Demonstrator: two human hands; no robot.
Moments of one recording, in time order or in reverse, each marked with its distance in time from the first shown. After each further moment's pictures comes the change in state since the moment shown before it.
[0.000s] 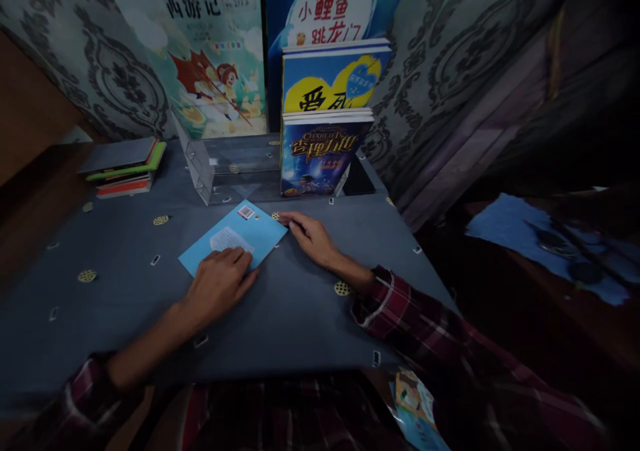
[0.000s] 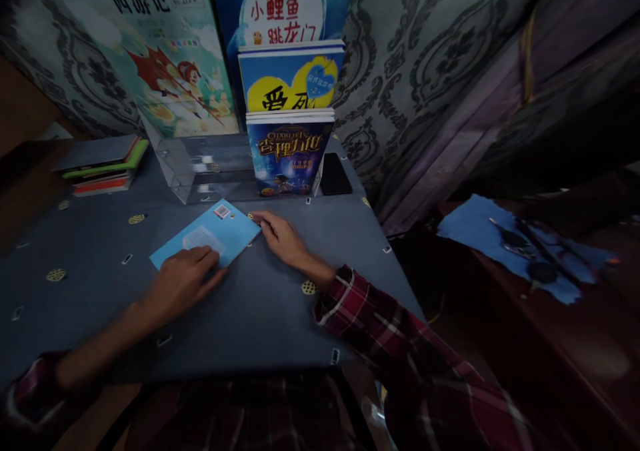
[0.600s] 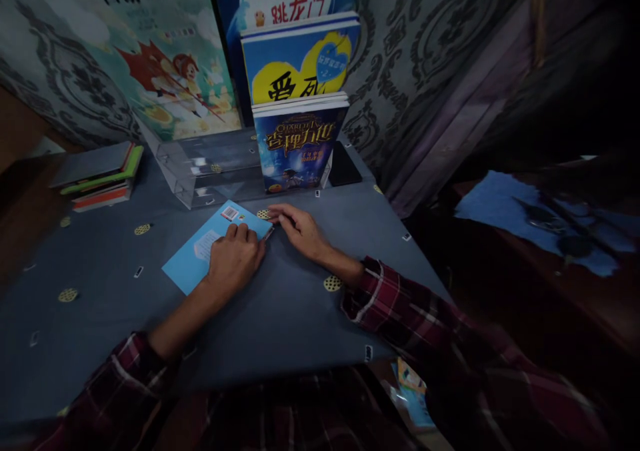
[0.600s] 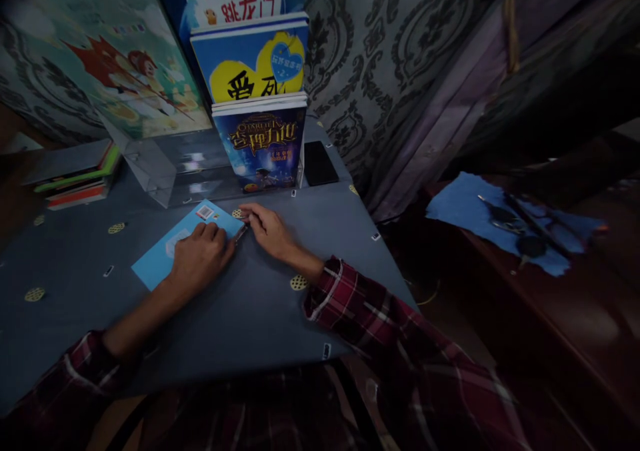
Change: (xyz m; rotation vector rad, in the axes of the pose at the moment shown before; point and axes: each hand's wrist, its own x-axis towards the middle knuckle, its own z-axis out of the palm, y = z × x) left_hand 0.068 0.032 0.006 0.103 -0.054 -0.205; right_hand 0.002 0.002 -0.001 0.114 0.092 0.046
